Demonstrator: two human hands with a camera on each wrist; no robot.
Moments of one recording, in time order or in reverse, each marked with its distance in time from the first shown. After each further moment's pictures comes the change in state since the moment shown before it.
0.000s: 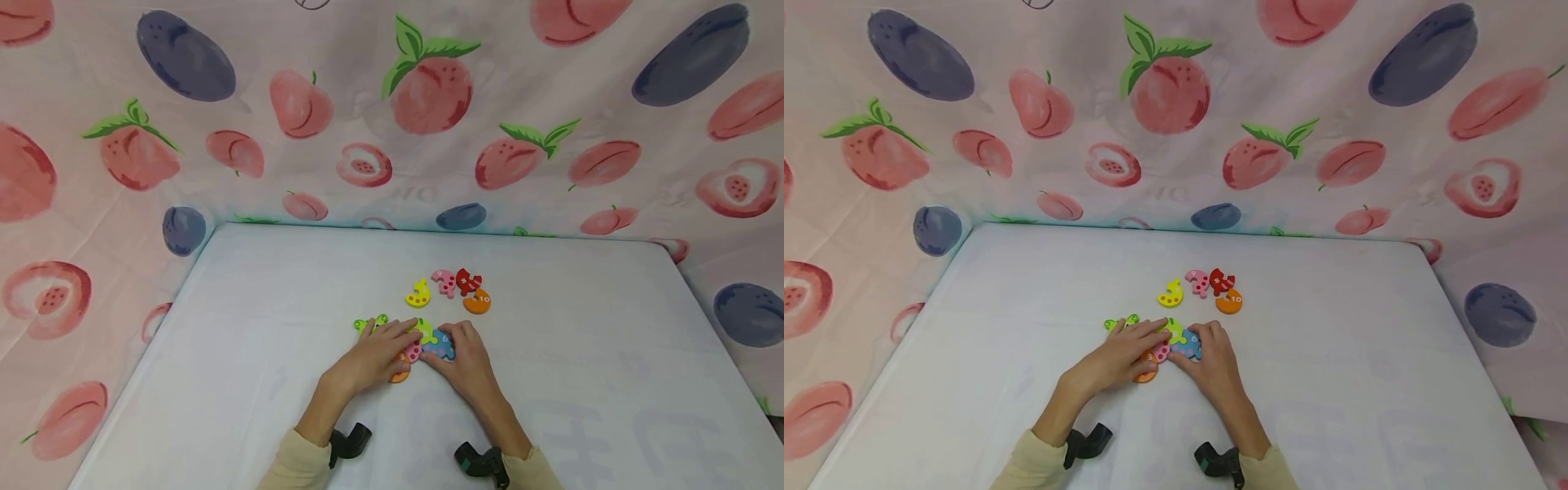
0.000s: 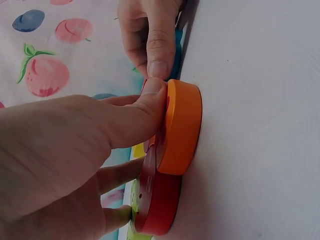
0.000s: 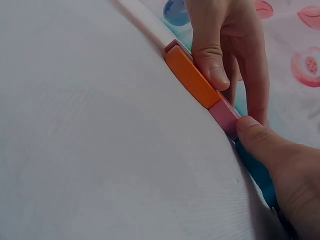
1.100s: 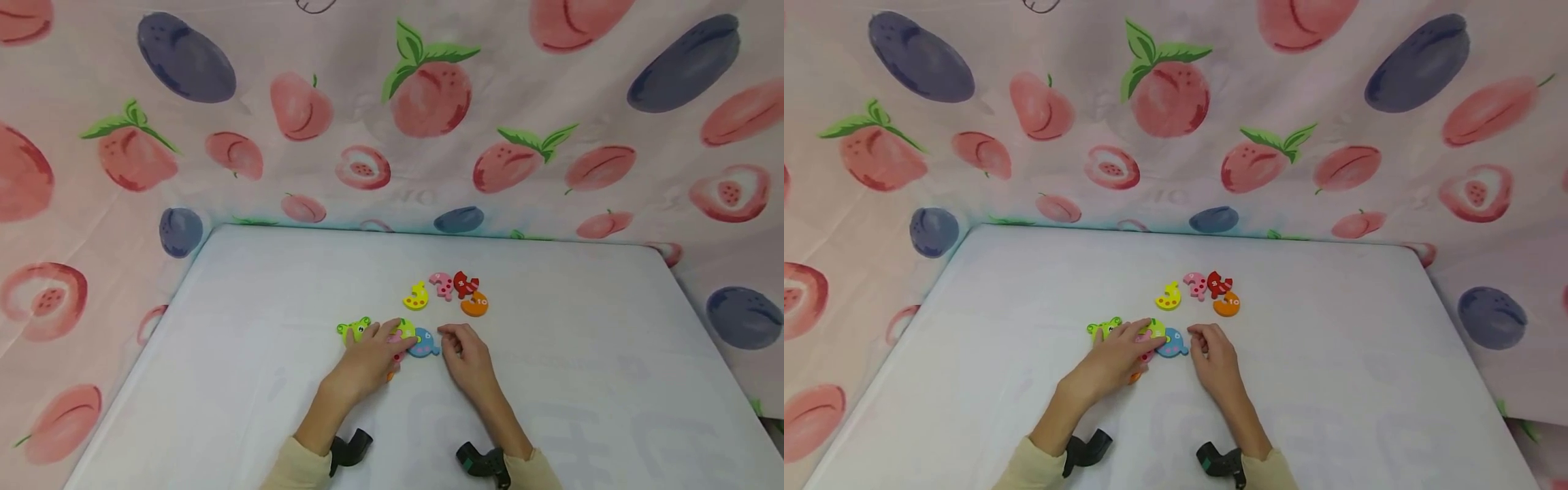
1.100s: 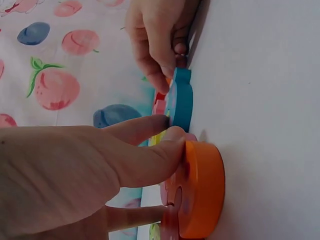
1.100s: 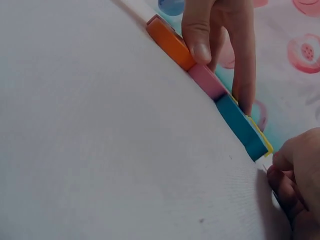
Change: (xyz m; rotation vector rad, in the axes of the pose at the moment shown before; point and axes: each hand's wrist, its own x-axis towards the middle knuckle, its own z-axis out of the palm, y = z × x) left_hand -0.003 0.013 -0.004 0.119 0.022 -0.186; right_hand 0.006 0.006 -0.007 0.241 0.036 0.055
